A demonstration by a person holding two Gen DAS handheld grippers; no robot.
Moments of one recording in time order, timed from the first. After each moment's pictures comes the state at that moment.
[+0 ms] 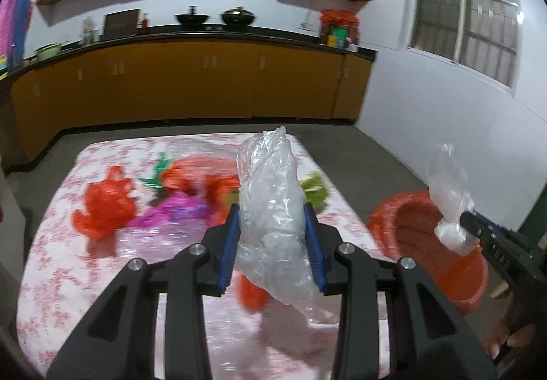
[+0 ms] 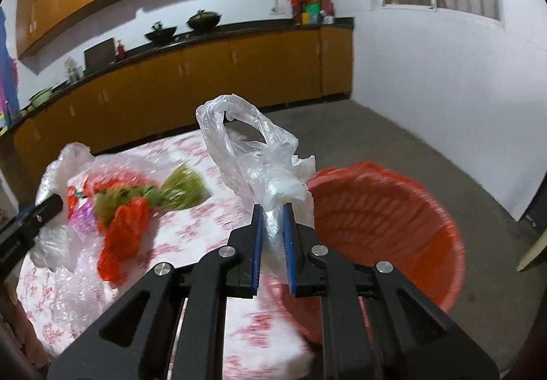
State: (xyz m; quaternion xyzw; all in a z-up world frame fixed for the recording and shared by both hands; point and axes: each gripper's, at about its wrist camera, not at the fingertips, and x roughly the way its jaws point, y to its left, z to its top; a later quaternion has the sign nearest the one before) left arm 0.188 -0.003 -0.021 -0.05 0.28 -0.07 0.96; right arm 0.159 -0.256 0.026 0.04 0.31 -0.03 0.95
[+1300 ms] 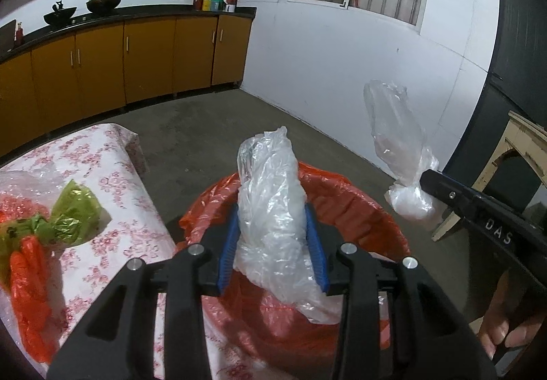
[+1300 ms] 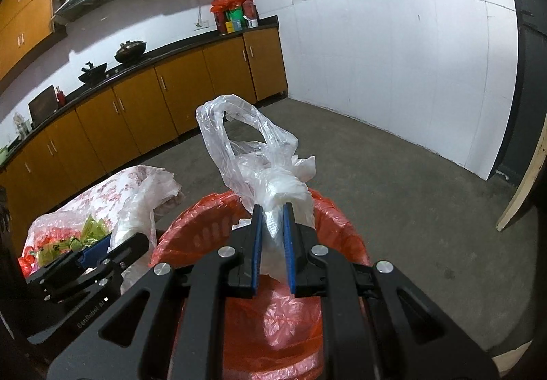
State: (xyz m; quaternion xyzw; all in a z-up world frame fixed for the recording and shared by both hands) left arm 0.254 -0.215 -0.065 0.01 0.32 -0.30 0.90; right arm 0.154 -0.375 0.018 0.12 0.30 -0.14 0.94
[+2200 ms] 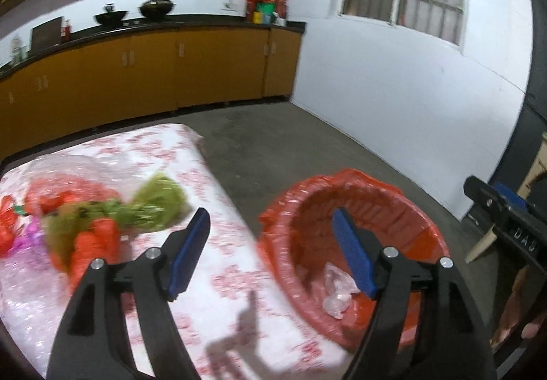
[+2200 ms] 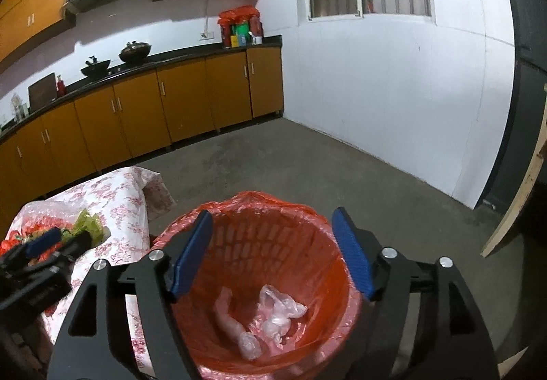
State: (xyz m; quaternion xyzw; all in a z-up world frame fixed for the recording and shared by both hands) left arm 0.240 -0.141 -0.050 -0.01 0.30 -0.19 0.94; right arm 0.148 -0.350 0.029 0.06 0.26 -0.15 0.95
